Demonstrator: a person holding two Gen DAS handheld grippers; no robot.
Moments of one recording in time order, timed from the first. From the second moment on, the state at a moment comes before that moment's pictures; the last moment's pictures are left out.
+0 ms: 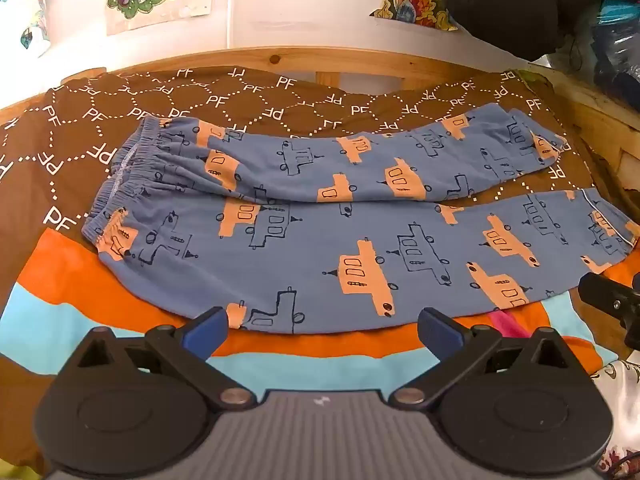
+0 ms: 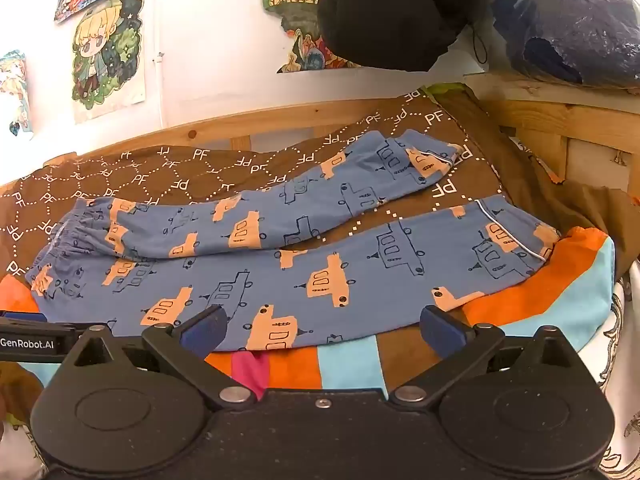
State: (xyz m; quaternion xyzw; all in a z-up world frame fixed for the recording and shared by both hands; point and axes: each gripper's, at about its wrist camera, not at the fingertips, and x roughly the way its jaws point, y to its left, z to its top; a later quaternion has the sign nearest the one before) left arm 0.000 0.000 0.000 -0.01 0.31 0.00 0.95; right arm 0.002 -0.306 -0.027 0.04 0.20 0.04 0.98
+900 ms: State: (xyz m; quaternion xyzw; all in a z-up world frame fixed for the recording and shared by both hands) left arm -0.001 0.003 0.002 -0.01 0.31 0.01 0.95; right arm 0.001 -0.307 -0.027 0.05 0.20 0.04 0.98
